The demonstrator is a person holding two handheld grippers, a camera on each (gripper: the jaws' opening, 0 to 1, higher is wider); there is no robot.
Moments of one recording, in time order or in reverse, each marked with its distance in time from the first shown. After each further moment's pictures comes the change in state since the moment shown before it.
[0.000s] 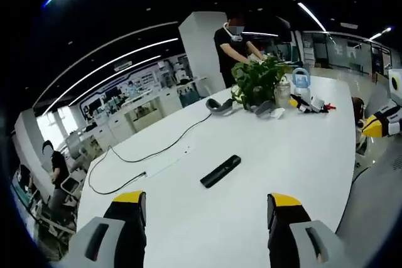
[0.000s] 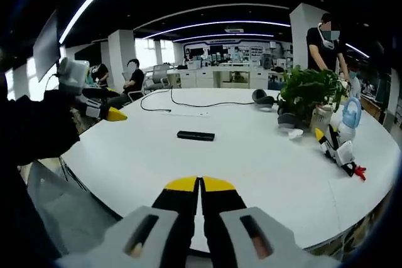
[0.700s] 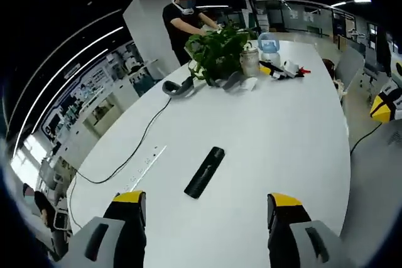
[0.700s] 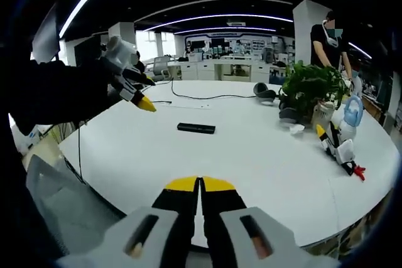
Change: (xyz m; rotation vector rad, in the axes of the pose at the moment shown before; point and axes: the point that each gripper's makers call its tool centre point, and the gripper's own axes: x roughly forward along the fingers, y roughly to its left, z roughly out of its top) left arm 0.098 -0.007 0.011 0.241 0.200 -0.263; right arm 0.004 0.000 -0.009 -0.018 0.056 -0.004
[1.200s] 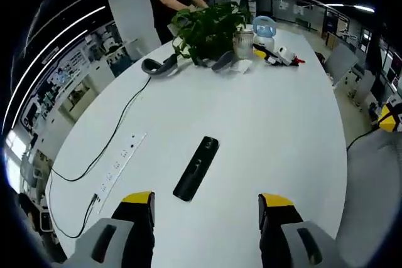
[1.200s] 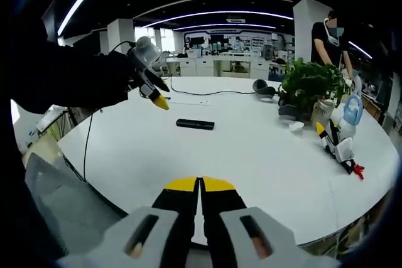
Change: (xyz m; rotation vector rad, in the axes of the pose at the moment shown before) left arm 0.062 0.011 -0.012 -0.035 0.150 -0.205; right arm 0.002 -0.001 -0.005 -0.002 0.029 -0.006
